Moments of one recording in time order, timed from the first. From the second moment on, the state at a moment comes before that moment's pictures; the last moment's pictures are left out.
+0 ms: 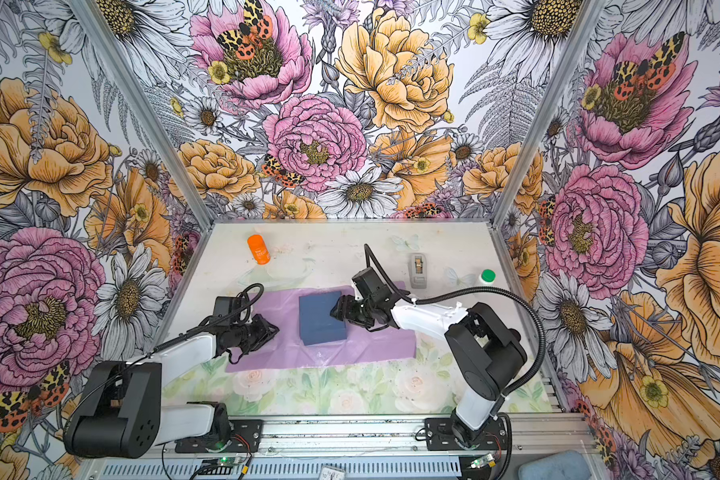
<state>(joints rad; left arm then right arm) -0.07 1.30 0.45 -0.18 0.38 -0.77 0.70 1.68 1.00 -0.20 -0.38 0.86</state>
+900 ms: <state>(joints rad) -0.08 1.16 0.51 -0.36 0.35 -0.77 0.63 1.42 0.86 -0.21 -0.32 0.91</state>
